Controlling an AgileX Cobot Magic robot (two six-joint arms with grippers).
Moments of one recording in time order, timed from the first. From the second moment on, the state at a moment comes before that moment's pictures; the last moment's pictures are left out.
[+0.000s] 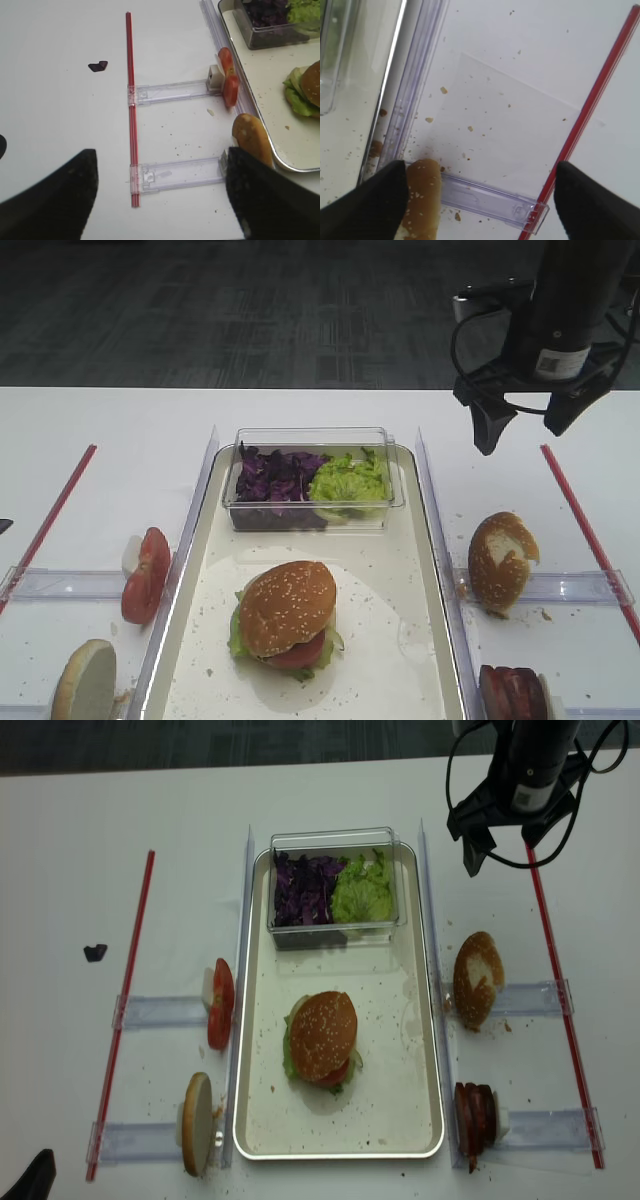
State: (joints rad) left arm -0.01 -0.02 -0.49 -0.01 1.18 0.02; right arm 0.21 1.91 -1.59 0.05 1.22 -0.15
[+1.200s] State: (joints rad) left arm -0.01 -0.02 -0.49 0.00 1.18 0.02; right arm -0.08 1.91 -1.59 0.00 1.22 -0.14
